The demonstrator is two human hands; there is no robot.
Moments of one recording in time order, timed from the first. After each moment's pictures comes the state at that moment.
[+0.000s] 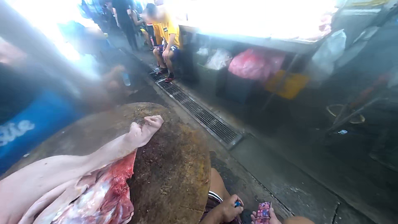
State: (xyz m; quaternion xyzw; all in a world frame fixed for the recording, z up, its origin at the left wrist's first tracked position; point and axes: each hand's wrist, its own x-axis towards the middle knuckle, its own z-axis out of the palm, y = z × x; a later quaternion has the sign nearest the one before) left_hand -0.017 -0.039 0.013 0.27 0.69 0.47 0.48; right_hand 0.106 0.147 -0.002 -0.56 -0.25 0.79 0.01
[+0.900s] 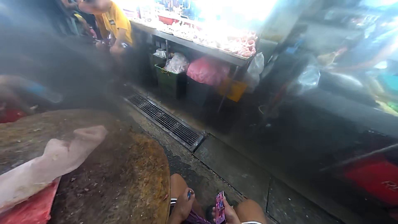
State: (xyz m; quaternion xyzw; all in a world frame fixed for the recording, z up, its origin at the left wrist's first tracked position) left_hand -0.044 -0.057 -0.009 0.17 0.82 0.43 0.35; right_hand 0.096 0.146 -0.024 -0.58 -0.29 0.76 -0.04
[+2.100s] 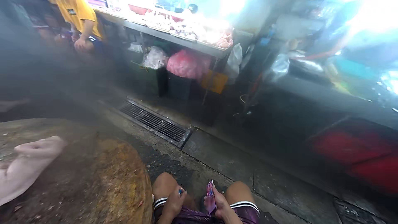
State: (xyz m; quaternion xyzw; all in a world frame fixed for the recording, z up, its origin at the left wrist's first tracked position) left_hand -0.046 -0.048 -0.016 0.19 0.84 0.36 0.37; right_hand 0.099 0.149 -0.014 -0.58 -0.30 0.76 -0.04
